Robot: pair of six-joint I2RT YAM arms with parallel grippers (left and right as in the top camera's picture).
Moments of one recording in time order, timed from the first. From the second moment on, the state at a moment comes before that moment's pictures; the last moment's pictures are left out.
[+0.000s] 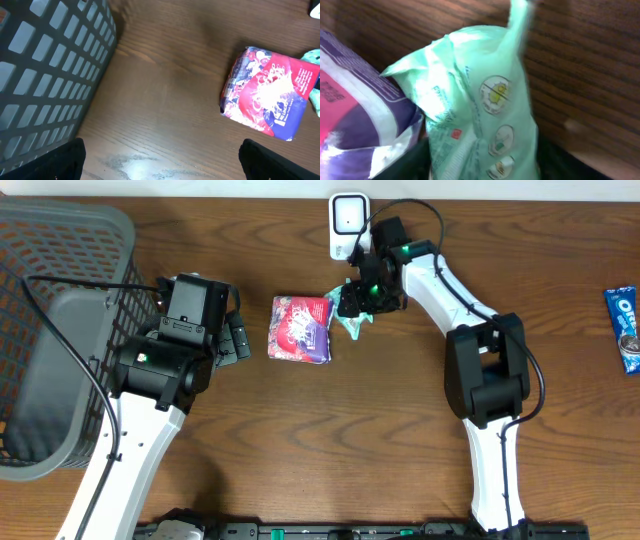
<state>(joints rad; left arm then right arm) -0.28 1.27 1.30 -1.08 -0.32 -0.46 0.32 2.38 1.92 -0.87 -0.40 0.07</state>
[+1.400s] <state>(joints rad) -0.28 1.27 1.30 -1.08 -0.32 -0.46 0.39 2.27 1.71 -0.99 0.75 0.42</state>
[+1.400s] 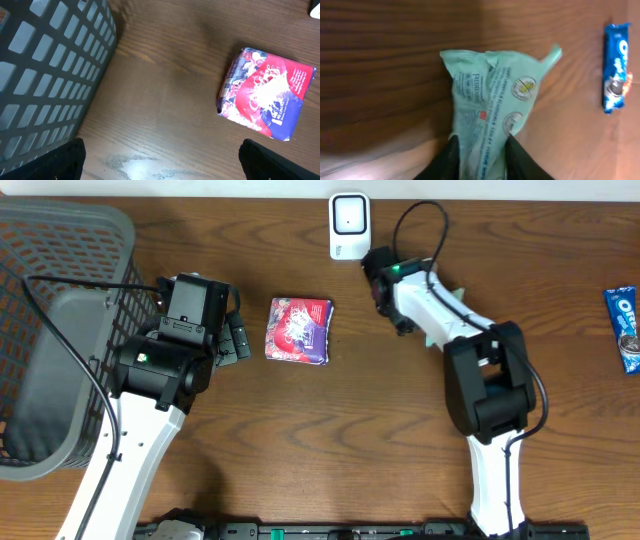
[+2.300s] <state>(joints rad) -0.28 1.27 1.30 -1.08 -0.32 -0.46 0.59 2.27 1.95 -1.09 0.51 0.26</state>
